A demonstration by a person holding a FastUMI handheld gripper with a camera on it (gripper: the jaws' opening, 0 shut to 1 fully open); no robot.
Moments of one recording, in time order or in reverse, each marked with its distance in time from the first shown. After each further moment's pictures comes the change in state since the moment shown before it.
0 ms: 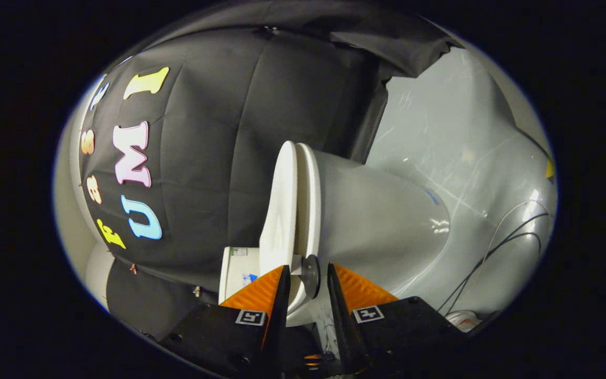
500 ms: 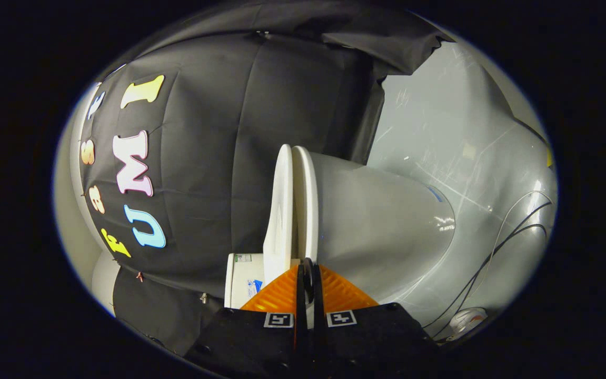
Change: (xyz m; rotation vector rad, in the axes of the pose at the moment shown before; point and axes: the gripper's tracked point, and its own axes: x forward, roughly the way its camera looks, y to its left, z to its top) arm 0.002 -0.012 0.005 0.040 -0.011 0.008
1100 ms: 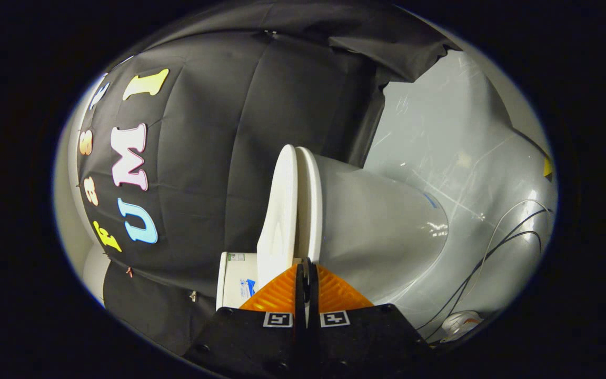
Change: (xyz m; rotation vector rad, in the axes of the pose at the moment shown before) arm 0.006 -0.002 0.010 -0.053 -0.021 -0.058
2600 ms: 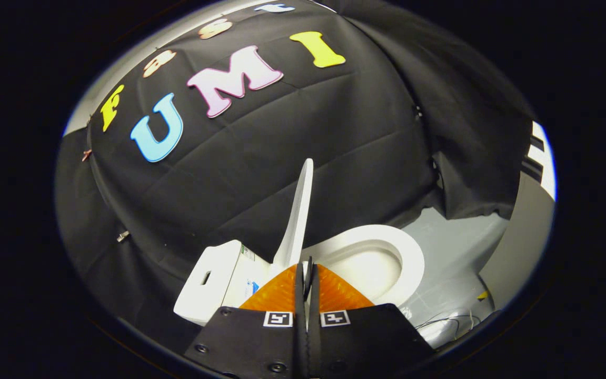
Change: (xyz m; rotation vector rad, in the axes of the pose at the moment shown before) arm -0.040 0.301 -0.091 -0.798 -0.272 -0.178
